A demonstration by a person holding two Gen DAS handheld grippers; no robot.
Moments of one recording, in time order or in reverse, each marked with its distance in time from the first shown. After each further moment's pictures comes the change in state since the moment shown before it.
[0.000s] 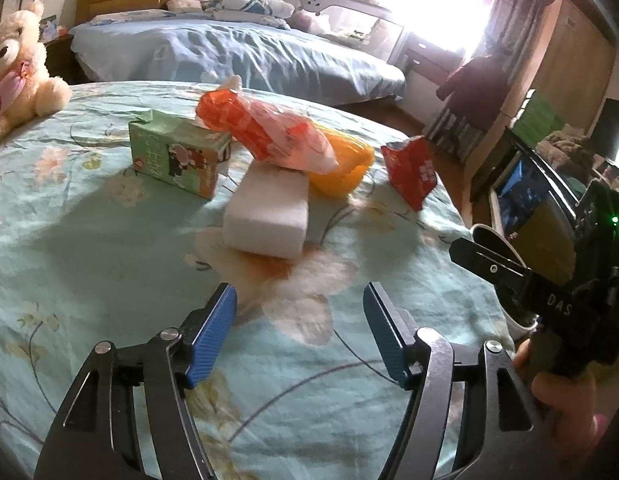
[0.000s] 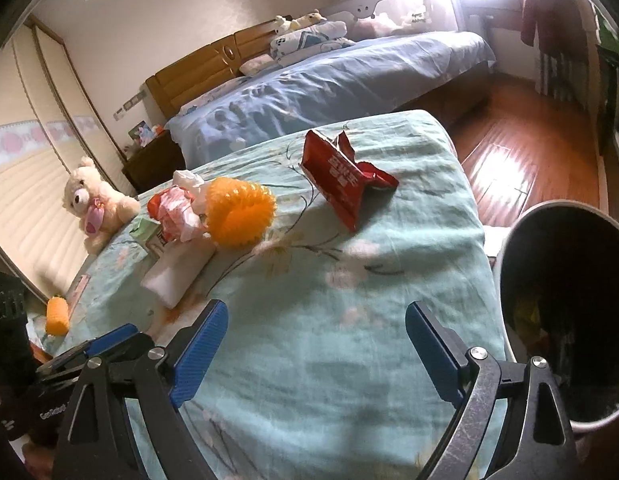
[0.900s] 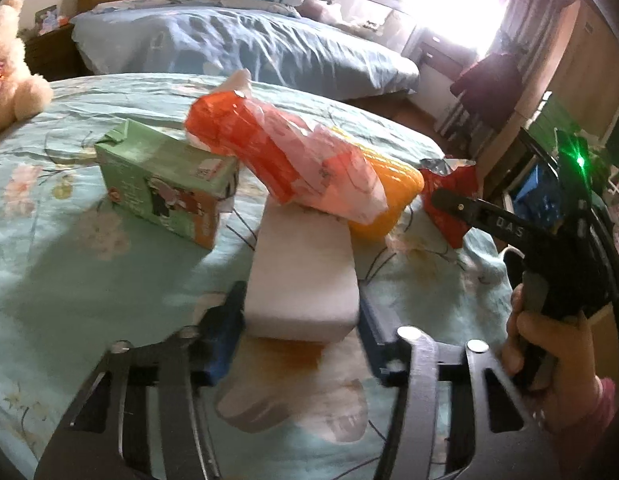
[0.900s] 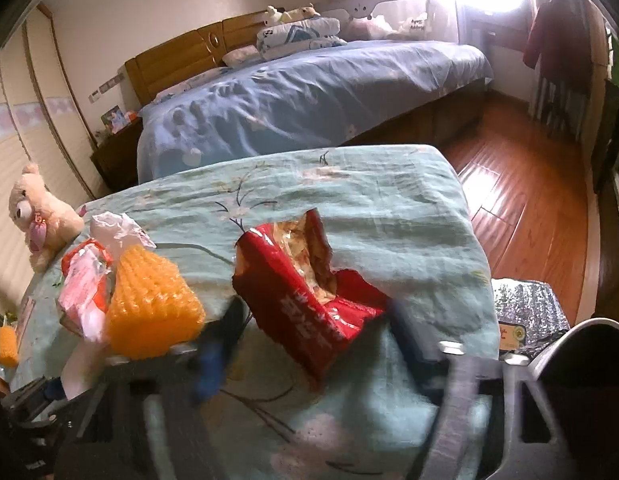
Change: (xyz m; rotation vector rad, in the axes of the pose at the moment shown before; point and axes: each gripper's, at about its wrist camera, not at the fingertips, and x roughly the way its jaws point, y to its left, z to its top) left arm 0.049 0.016 0.037 -0.015 0.049 0.014; right arm 0.076 -0.013 0.067 -0.066 0.018 -0.121
